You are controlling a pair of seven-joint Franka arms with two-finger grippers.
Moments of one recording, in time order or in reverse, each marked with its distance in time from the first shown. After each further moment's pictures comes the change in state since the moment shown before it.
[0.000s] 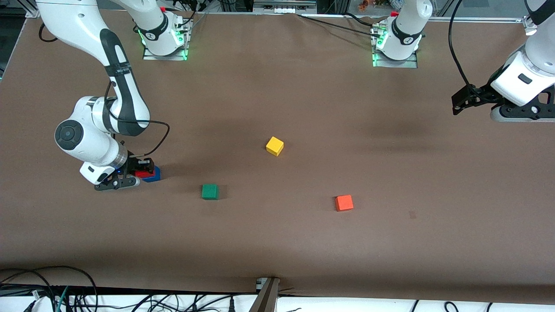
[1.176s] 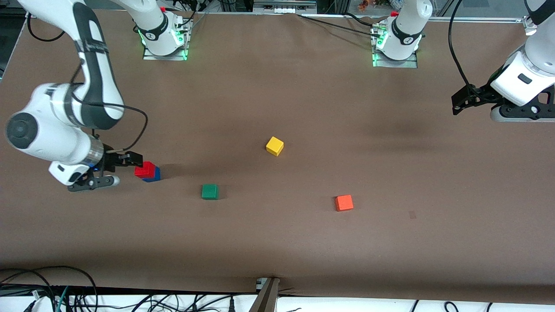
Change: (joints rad) left arm 0.000 0.000 -0.001 0.000 0.000 0.000 0.000; right arm -0.001 -0.086 -0.051 0.266 -0.001 -0.447 0.000
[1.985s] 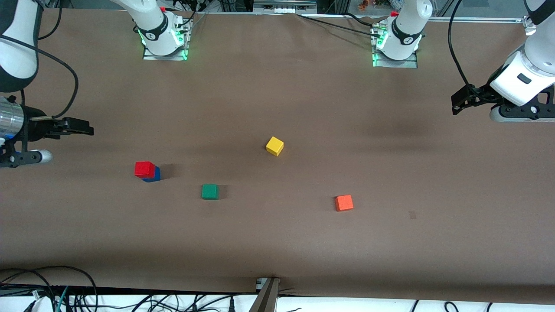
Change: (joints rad) left arm 0.000 0.000 -0.001 0.000 0.000 0.000 0.000; right arm -0.010 -0.014 -0.130 0.357 -0.012 -0.528 0.004
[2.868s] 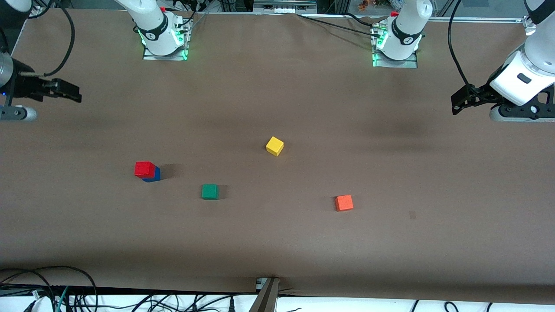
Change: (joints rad) left arm 0.000 0.001 -0.003 0.004 0.000 0.000 0.000; right arm -0.251 -0.337 0.398 -0.282 -0.241 0.025 0.218
